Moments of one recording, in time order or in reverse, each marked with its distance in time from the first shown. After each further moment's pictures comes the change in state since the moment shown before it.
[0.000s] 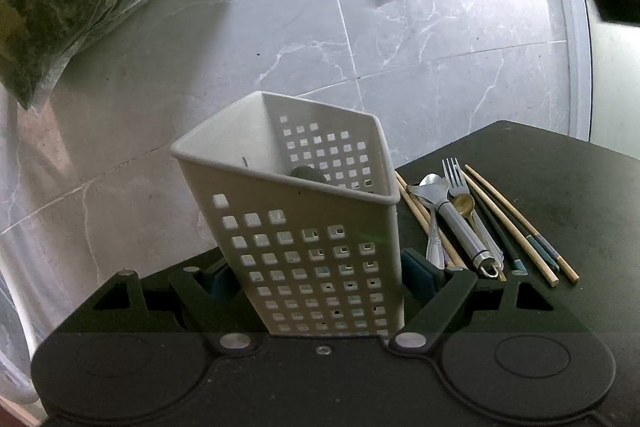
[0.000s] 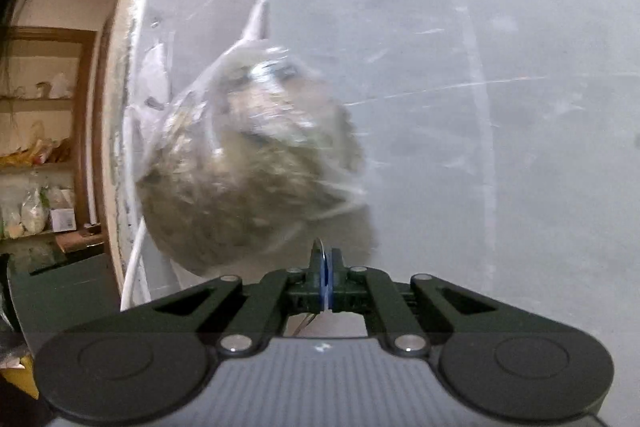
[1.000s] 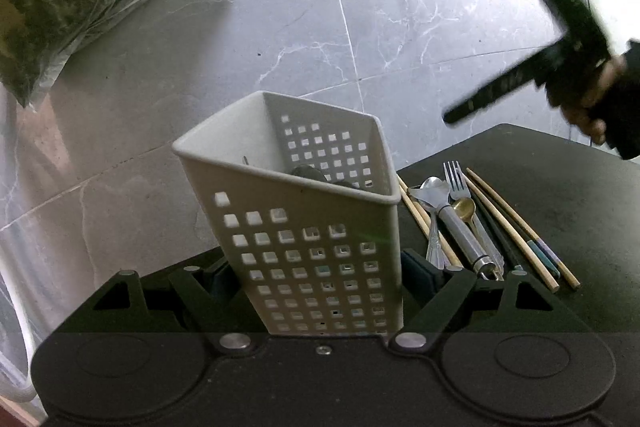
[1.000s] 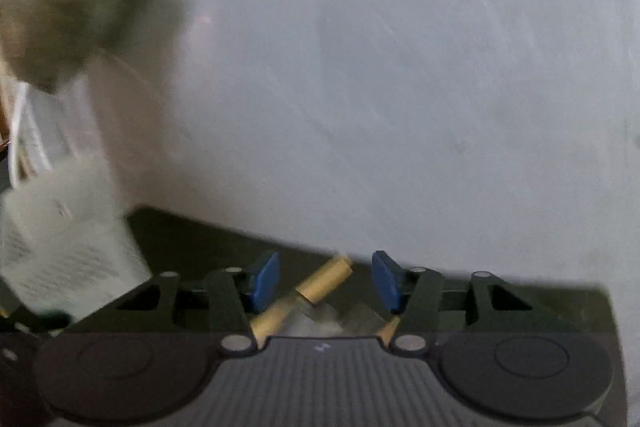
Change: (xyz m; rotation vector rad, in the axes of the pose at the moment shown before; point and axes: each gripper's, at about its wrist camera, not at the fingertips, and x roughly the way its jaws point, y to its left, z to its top) left arm 0.000 0.001 0.001 -0.007 0.000 0.001; right arm 0.010 -0.143 -0.136 0.152 0.497 -0.207
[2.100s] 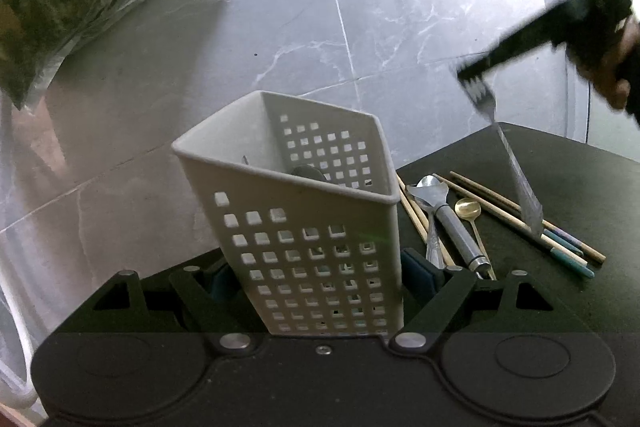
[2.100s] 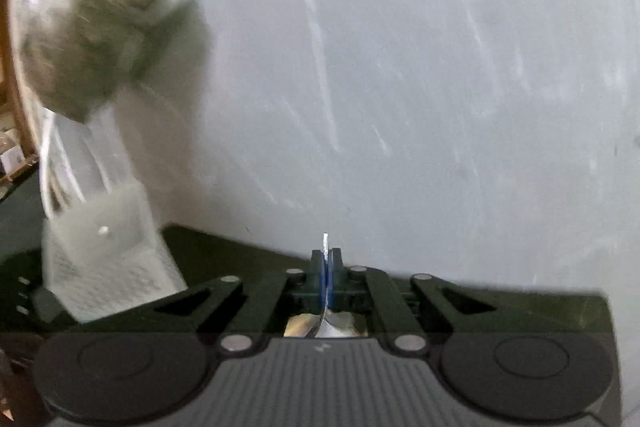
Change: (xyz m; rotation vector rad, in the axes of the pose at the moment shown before) left arm 0.000 0.005 -0.003 0.014 -0.009 -0.029; right arm -0.053 0.021 0.021 -0.033 -0.086 0.059
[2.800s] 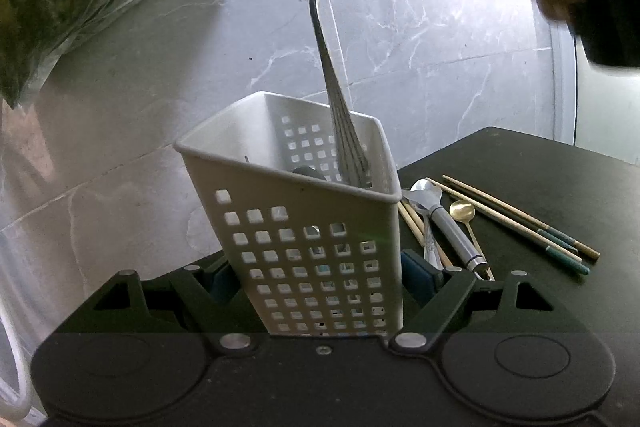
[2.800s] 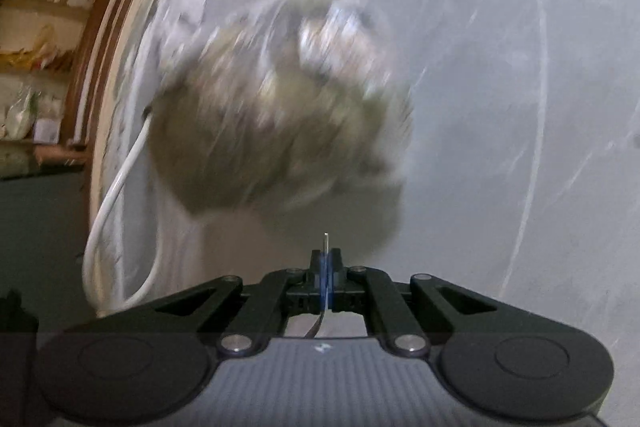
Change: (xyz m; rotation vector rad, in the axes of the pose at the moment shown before) left arm -0.005 0.010 -0.006 0.003 -0.023 -0.040; right arm -0.001 0.174 0.049 -0.360 -0.328 0.007
